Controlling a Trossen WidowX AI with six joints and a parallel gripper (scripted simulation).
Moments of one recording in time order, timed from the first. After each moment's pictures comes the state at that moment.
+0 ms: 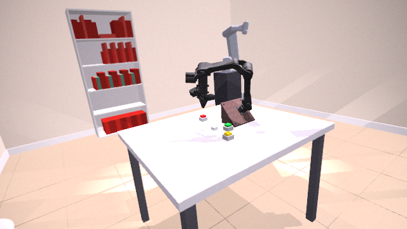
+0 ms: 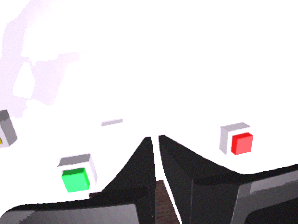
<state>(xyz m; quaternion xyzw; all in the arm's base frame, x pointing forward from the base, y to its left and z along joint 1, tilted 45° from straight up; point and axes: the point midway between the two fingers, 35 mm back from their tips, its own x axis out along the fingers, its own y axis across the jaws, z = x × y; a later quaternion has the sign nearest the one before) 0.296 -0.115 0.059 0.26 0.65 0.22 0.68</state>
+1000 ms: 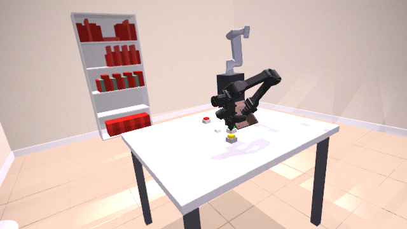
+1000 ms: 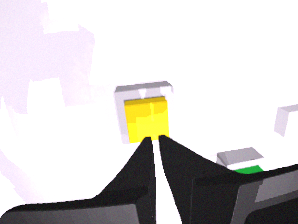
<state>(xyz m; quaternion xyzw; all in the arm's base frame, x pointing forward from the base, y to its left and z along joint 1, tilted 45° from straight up) 0.287 0.088 0.143 0.28 0.64 0.25 0.67</state>
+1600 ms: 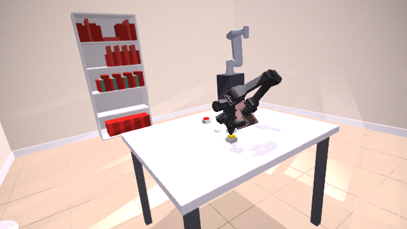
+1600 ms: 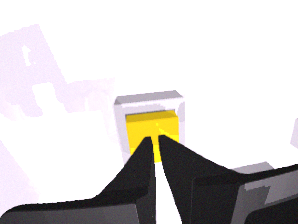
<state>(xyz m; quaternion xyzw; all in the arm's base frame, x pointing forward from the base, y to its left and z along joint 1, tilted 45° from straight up) 0.290 0.107 0.126 0.28 0.64 0.26 0.67</state>
